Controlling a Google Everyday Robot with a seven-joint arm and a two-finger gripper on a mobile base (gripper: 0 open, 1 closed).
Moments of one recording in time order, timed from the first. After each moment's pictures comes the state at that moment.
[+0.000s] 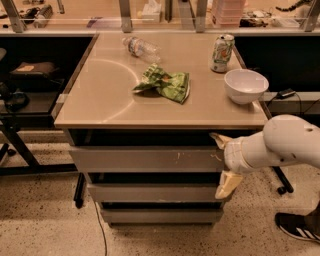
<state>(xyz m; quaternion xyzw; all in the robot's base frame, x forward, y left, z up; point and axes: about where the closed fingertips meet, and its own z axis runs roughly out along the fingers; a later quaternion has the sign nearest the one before) 0.512 -0.176 0.675 -0.70 0.65 0.02 0.29</state>
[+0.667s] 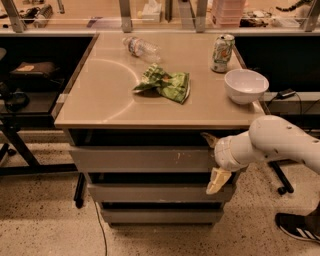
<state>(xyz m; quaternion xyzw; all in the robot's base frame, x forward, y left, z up) 0.542 -0.158 0.647 -0.70 0.64 0.04 0.30</state>
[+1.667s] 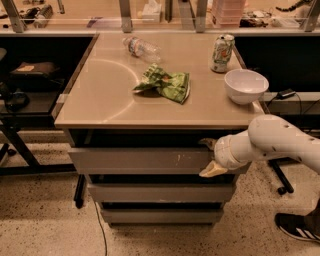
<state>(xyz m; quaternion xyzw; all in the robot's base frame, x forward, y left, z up) 0.551 -0.159 0.633 -0.70 0.65 0.05 0.30</state>
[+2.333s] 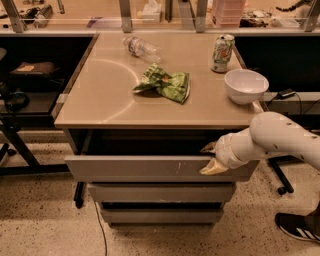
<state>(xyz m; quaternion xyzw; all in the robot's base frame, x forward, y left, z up) 0.551 -0.159 0.643 -0.70 0.65 0.05 0.30</state>
